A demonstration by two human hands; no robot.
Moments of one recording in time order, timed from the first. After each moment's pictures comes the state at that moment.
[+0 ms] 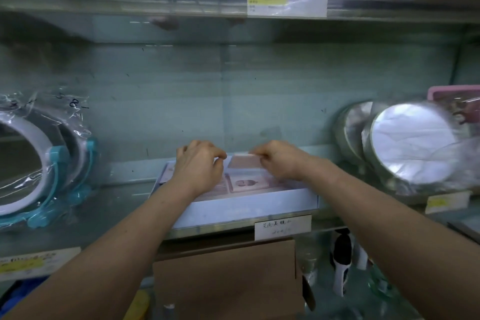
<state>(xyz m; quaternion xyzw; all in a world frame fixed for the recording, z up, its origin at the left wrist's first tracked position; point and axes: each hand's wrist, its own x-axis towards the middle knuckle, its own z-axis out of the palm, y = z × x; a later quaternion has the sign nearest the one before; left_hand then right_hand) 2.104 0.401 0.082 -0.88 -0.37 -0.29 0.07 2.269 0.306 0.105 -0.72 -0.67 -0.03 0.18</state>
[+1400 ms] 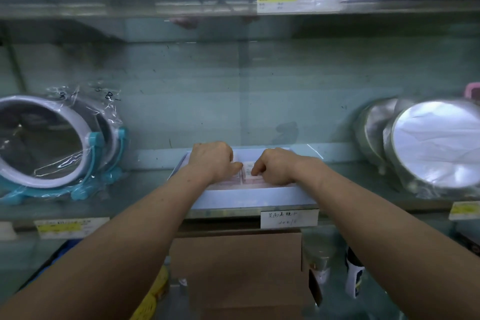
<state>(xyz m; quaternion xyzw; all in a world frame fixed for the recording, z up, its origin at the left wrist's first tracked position) 2.107 0.381 0.094 -0.86 -0.48 -0.14 0.10 2.247 0.316 0.096 -0.73 -0.68 0.02 0.04</state>
